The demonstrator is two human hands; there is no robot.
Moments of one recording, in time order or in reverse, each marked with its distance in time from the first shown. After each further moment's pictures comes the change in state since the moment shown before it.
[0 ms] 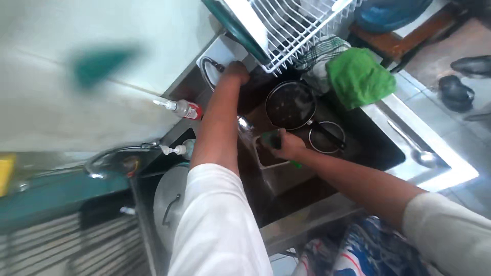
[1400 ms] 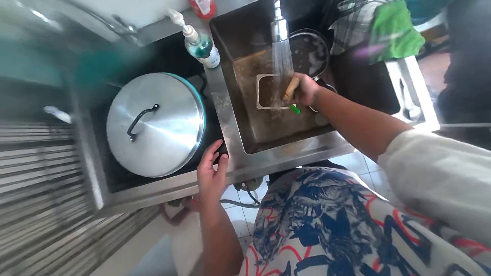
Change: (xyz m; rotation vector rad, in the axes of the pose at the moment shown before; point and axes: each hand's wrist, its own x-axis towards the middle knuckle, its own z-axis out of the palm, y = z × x) left_hand -0.420 -0.133 0.370 -1.378 0.639 -0.069; right_hand -0.001 -0.002 0.058 0.959 -0.140 0.179
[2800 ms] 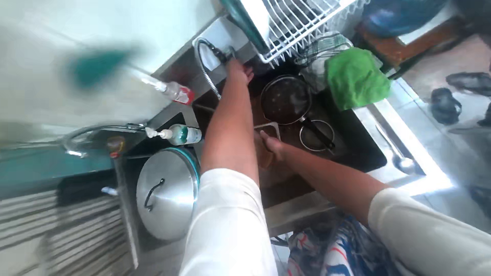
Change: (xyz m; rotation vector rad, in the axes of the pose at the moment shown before) left_hand 0.411 0.192 0.319 -0.390 0.041 -0.608; right_hand 0.013 -0.018 -0.023 -0.032 -0.100 0.155
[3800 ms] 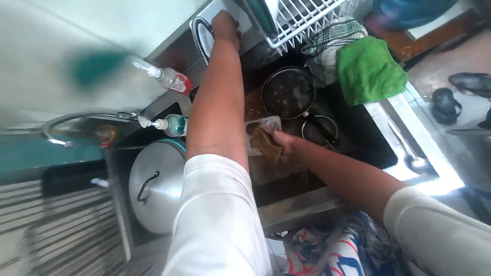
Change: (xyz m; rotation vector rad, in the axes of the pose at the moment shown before) left_hand 0.036 0.057 0.001 0.180 -0.041 0.336; right_hand 0.008 0.001 -0.015 0.123 -0.232 0.036
